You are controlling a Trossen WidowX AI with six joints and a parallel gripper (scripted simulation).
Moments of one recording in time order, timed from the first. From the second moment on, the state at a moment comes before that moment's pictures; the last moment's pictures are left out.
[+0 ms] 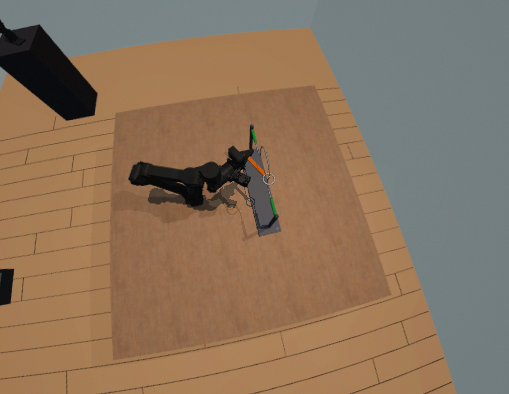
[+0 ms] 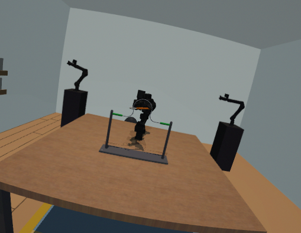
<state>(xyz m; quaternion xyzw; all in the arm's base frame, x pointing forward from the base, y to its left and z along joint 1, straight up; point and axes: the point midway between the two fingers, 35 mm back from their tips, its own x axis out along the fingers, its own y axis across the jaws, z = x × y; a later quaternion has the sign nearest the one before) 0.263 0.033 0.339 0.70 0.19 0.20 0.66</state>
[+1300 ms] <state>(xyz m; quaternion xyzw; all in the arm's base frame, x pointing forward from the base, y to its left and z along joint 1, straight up) 0.263 0.028 0.318 0.48 0.24 0.14 0.83</state>
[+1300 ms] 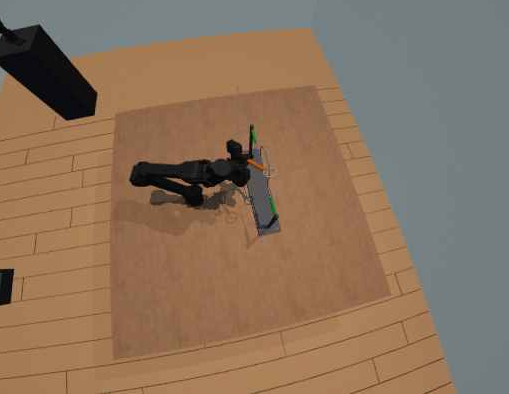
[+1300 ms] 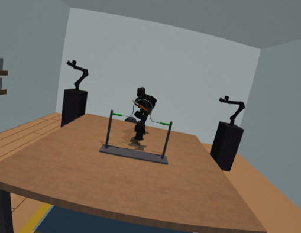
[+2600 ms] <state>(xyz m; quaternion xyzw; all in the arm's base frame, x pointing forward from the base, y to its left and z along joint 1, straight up) 0.265 0.008 0.299 0.19 0.25 0.04 0.95</state>
